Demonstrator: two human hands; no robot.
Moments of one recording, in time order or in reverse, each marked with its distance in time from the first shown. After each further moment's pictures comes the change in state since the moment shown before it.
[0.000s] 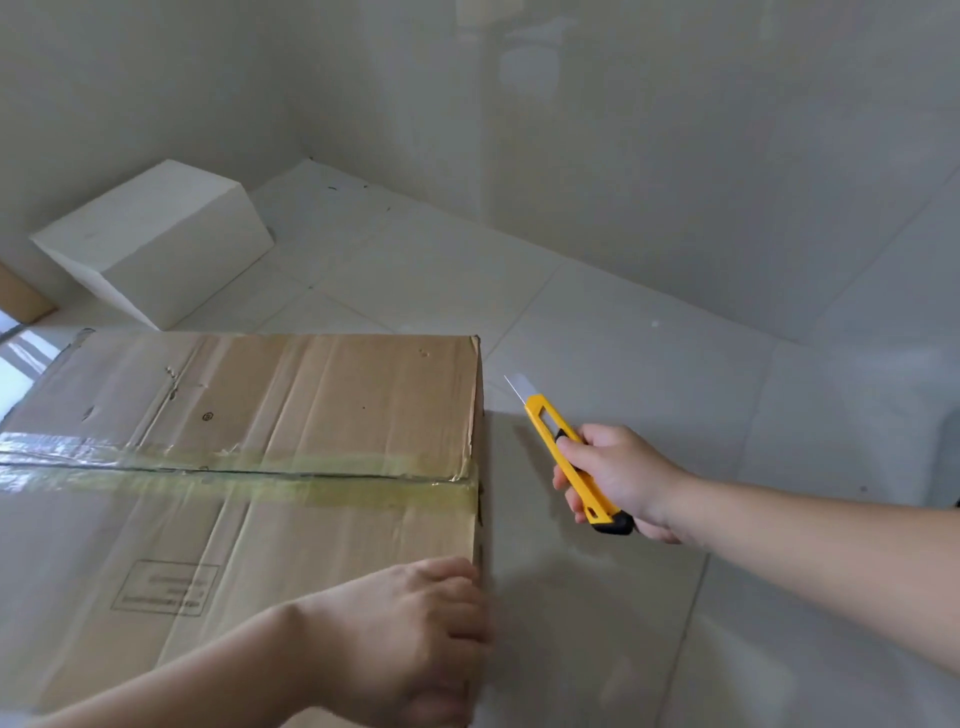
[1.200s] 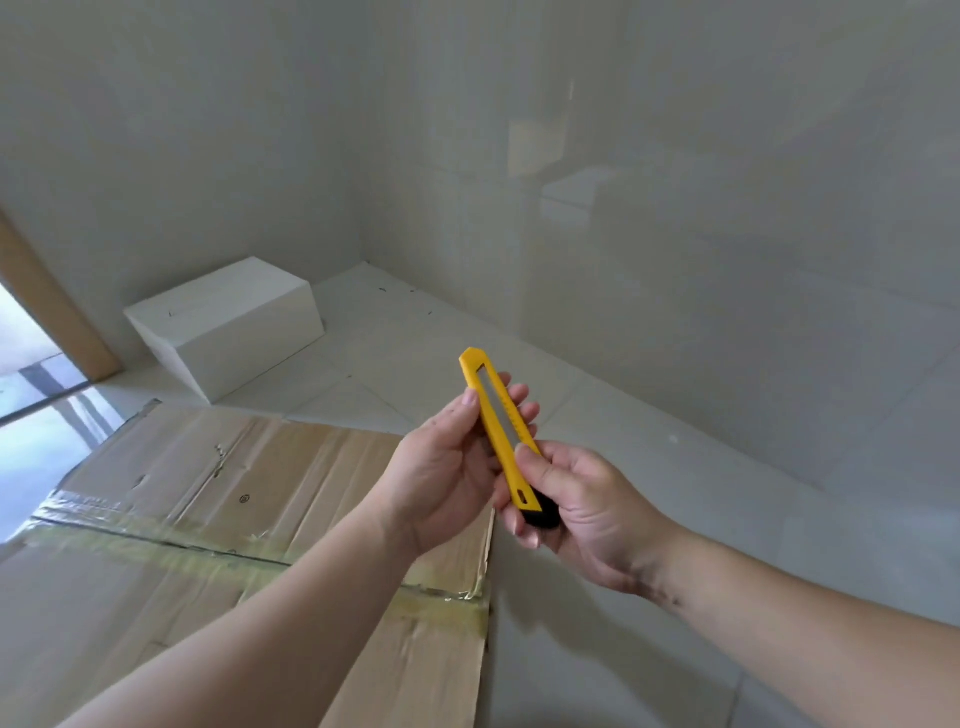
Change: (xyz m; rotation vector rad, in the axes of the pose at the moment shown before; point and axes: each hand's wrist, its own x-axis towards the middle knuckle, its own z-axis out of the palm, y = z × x) left_hand 0.074 -0.075 -0.119 -2.066 1.189 -0.380; right_hand -0.022 -0.106 0.032 0.432 -0.400 -0.382
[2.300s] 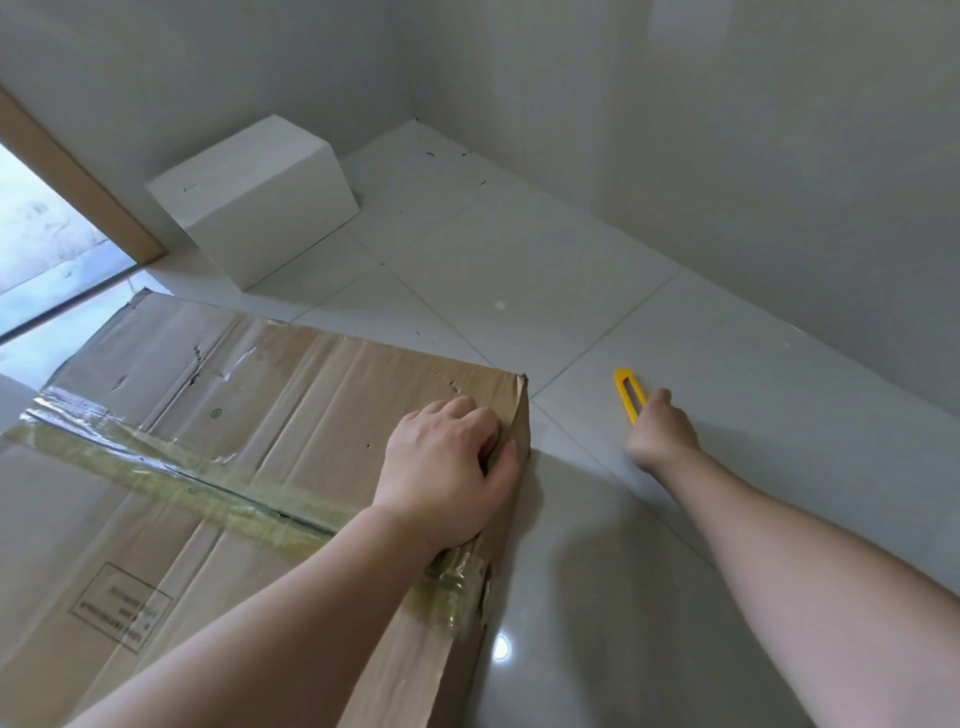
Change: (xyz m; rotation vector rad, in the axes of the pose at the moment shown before) left_hand 0.041 -0.075 -0.098 2.205 0.433 0.345; right_hand 0.158 0.142 -0.233 -1.415 0.549 0.490
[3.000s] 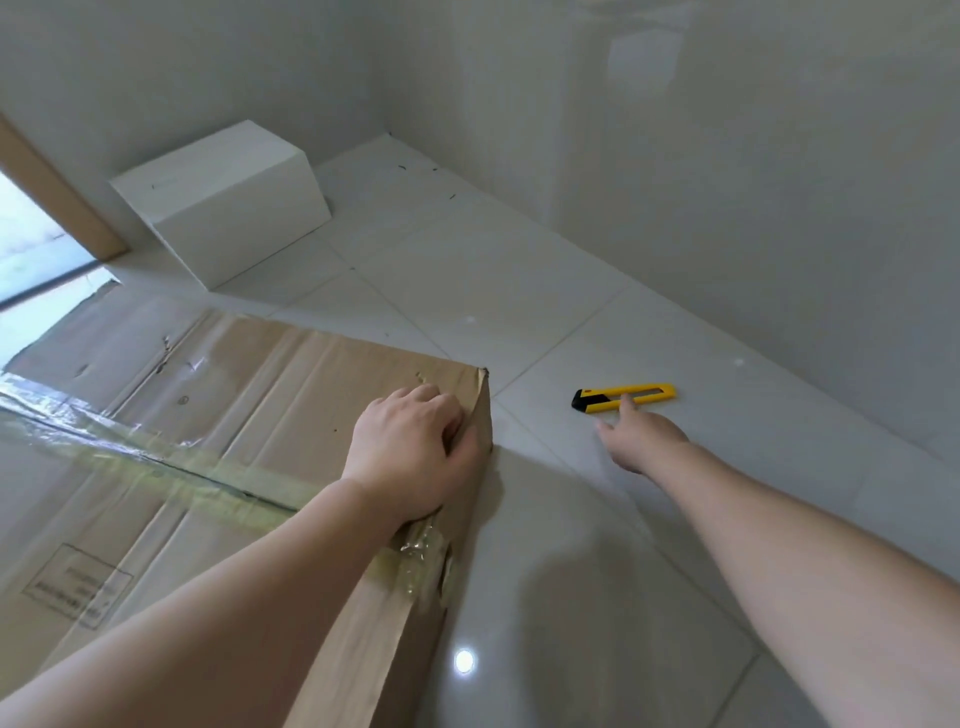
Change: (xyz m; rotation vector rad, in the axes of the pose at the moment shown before) left_hand 0.000 0.008 -0.008 0.002 -0.013 -0.006; right_hand -0.026 0.028 -0.044 -0.239 -0.181 -0.087
